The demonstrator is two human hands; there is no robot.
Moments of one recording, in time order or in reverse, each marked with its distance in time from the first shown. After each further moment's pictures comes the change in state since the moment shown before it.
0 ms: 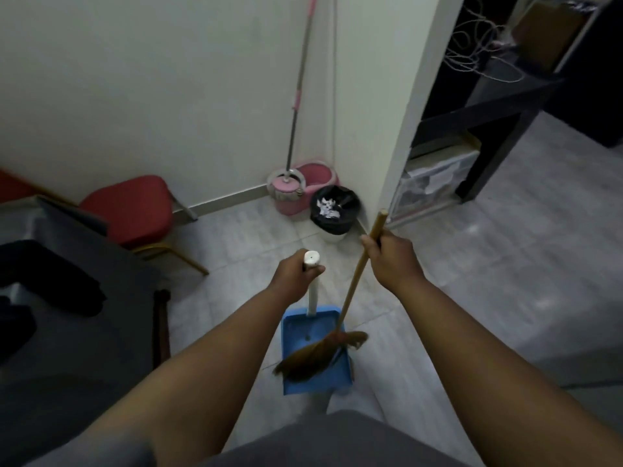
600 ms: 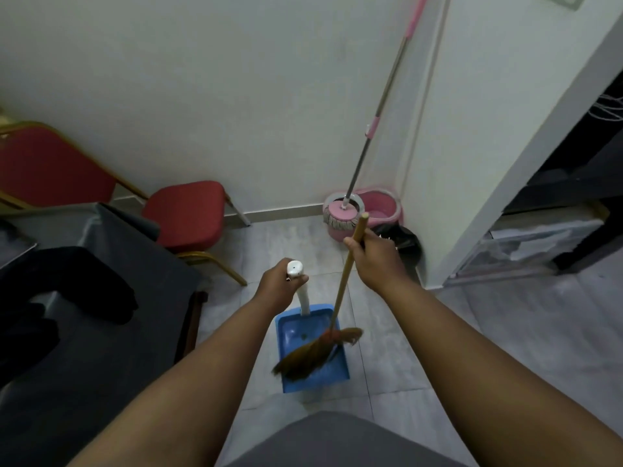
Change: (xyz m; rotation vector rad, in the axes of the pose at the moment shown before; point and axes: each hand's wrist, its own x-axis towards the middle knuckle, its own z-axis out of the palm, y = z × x) left_hand 0.151 -0.022 -0.089 -0.044 0.294 -0.248; right_hand 0.236 -0.075 0.064 0.073 -0.270 -0.264
